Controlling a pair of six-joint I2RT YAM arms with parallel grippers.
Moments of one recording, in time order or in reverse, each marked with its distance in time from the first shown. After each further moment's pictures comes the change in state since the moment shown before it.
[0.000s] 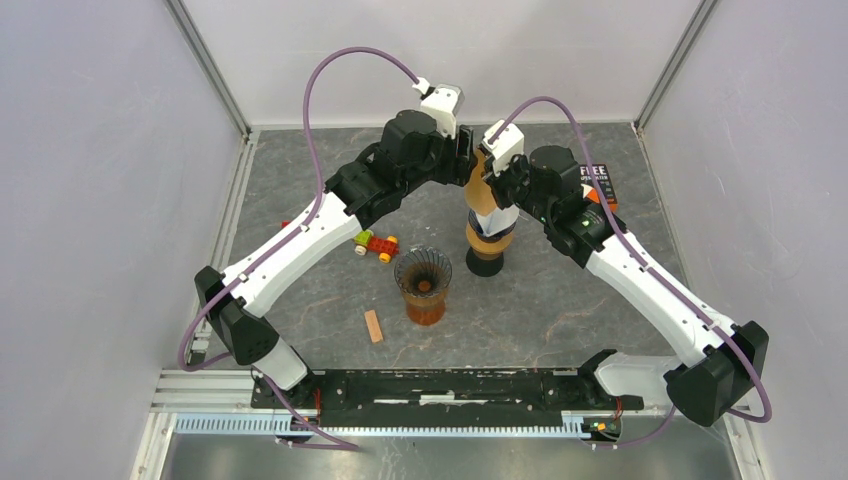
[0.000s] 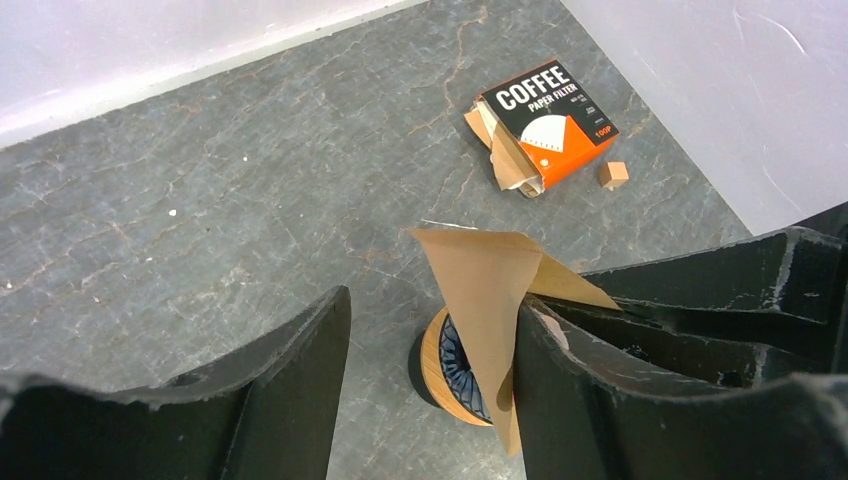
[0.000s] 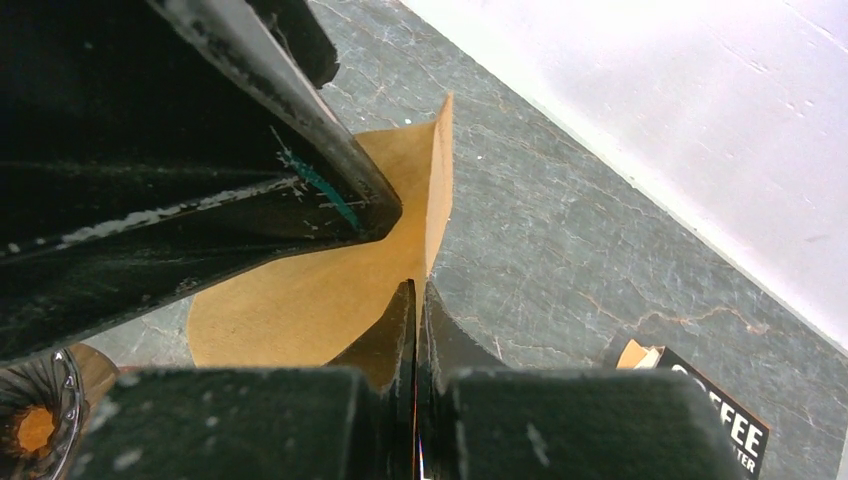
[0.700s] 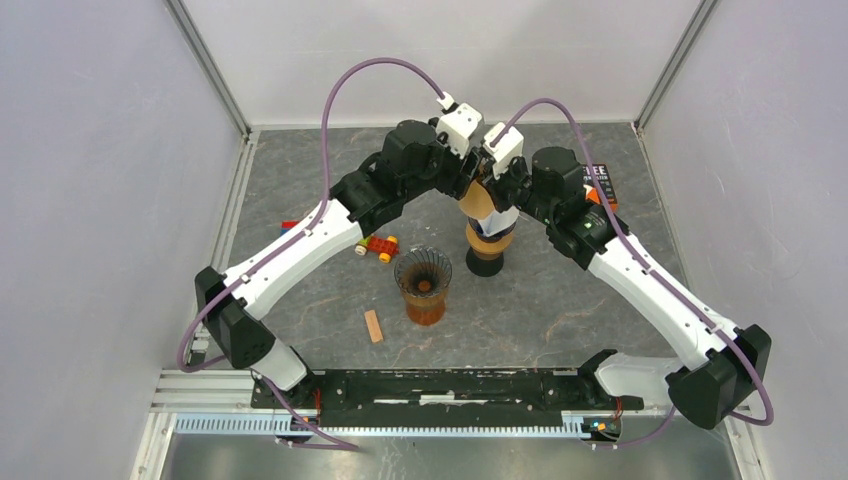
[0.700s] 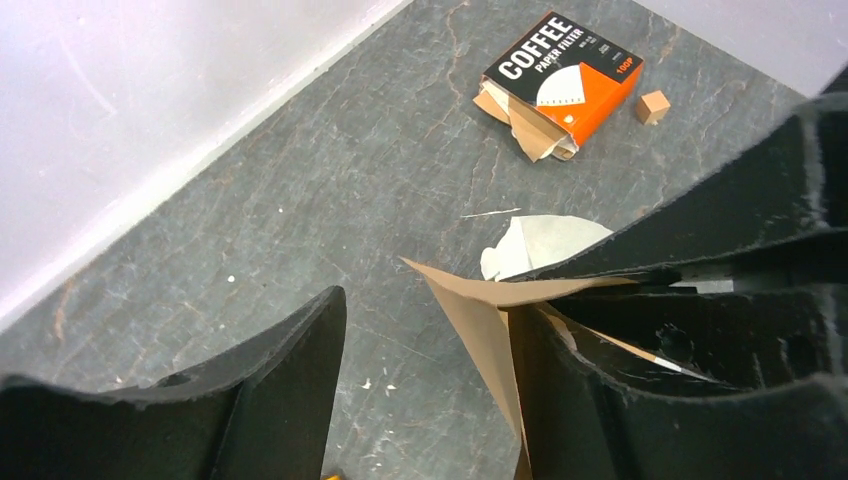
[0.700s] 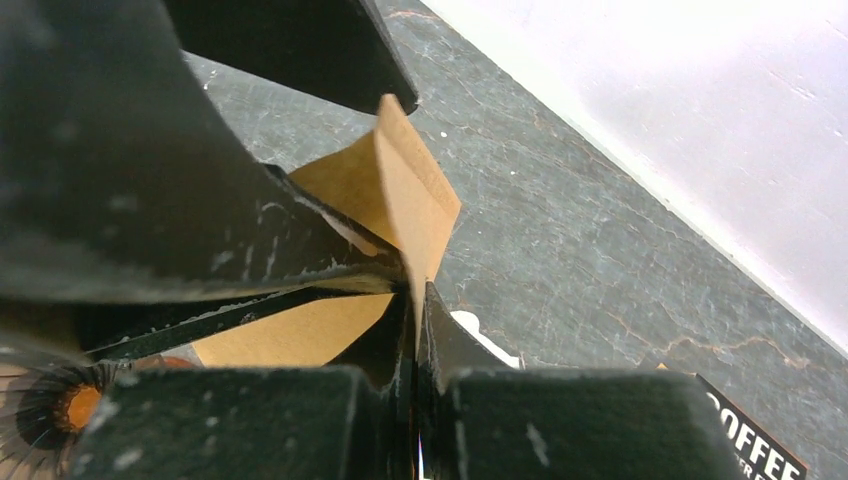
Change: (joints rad) left arm -0.005 -0.019 -0.100 0.107 0.097 0.326; right arm 0.000 -0.014 -0.008 0.005 -0.083 0.011
